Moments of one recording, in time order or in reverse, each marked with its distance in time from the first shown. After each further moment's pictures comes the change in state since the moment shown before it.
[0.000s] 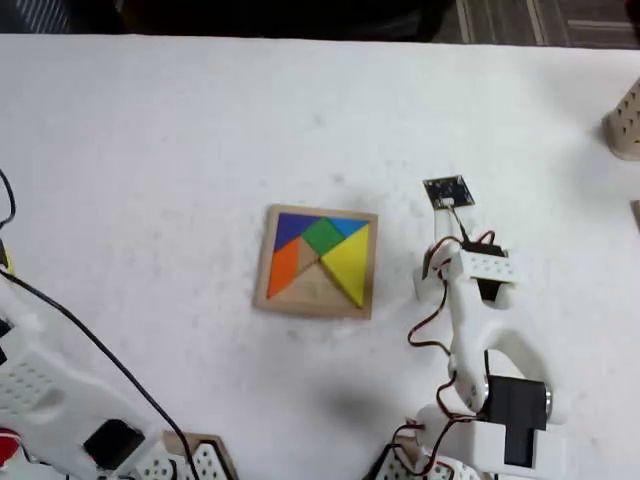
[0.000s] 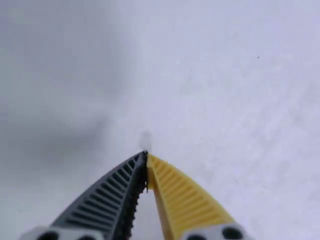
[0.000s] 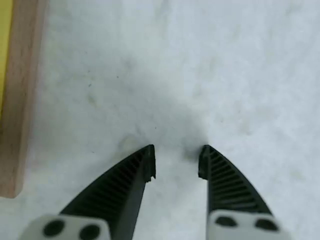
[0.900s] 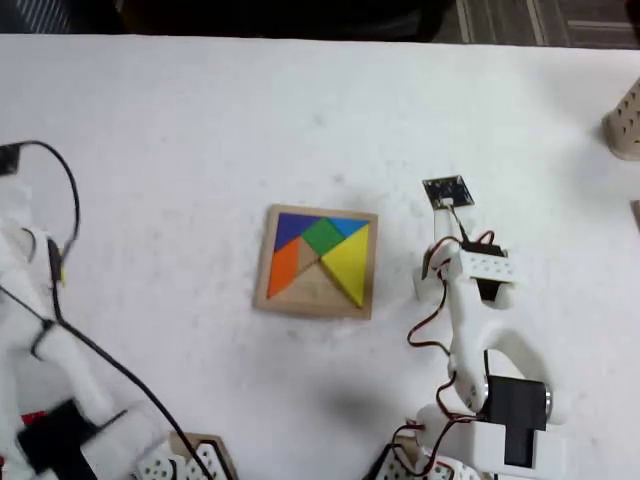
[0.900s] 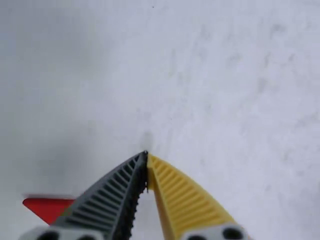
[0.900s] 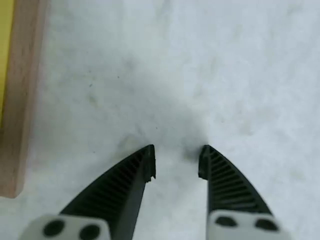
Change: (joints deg) left arm 11.0 -41.3 33.8 -0.7 0.0; right arm -0.1 0.0 0.0 0.0 0.0
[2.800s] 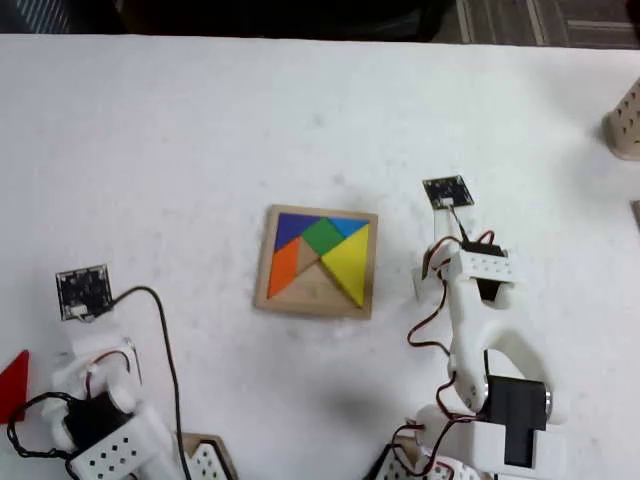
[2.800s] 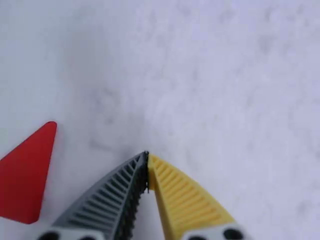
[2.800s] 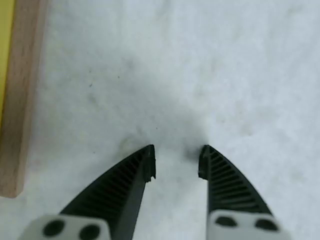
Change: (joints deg) left arm 0.6 -86.1 72.3 -9.4 -0.1; right arm 0.0 0.0 0.0 0.0 0.0
